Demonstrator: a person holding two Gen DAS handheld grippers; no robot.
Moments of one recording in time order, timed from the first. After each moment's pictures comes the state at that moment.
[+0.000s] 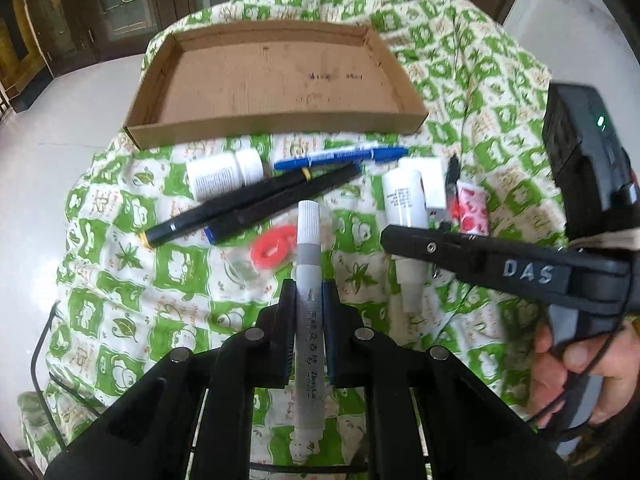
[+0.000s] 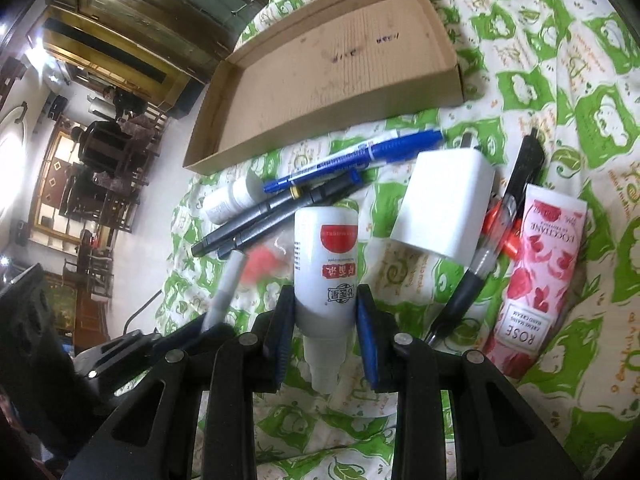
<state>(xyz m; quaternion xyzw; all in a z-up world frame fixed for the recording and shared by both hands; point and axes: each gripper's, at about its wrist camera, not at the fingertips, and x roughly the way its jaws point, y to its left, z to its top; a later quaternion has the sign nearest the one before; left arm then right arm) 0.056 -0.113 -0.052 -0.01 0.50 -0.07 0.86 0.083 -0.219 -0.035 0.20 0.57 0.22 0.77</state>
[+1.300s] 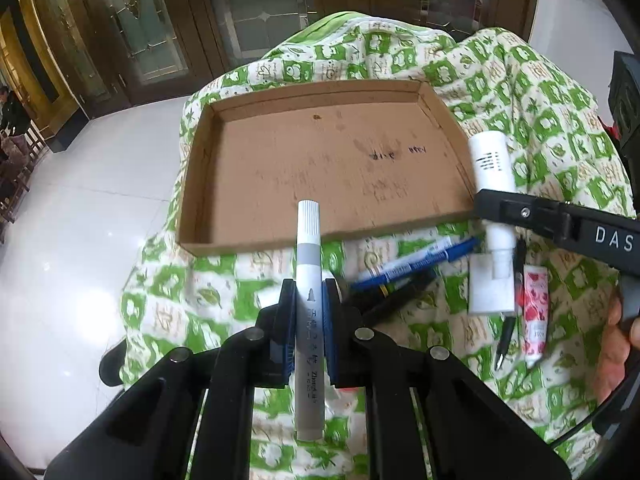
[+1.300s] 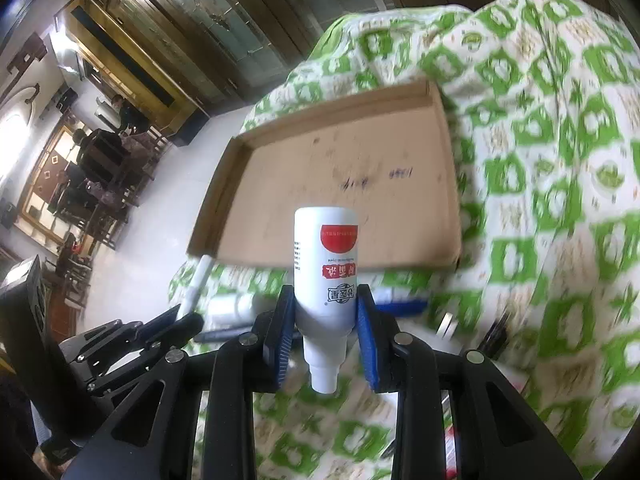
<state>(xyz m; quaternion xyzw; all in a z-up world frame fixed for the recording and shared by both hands) 0.105 -0.074 -0.008 0.06 0.44 0.00 0.89 0.146 -0.219 0.015 0.14 0.49 0.20 0.84</state>
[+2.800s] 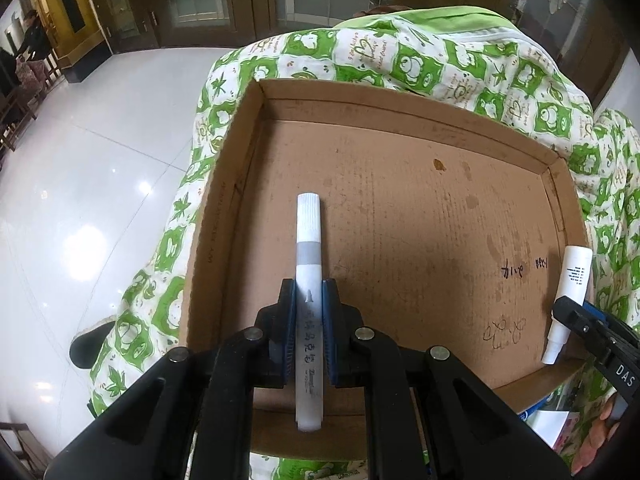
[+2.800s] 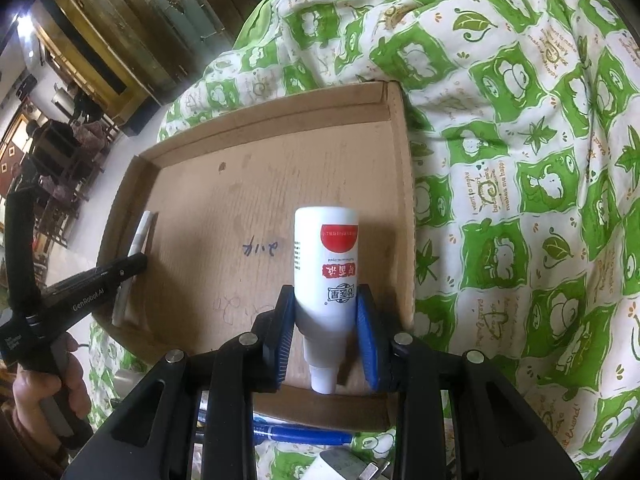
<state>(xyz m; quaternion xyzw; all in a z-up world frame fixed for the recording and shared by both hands) 0.241 0.002 -0.049 -0.05 0.50 0.05 0.86 0.227 -0.229 -0.027 0.11 0.52 0.14 0.83</state>
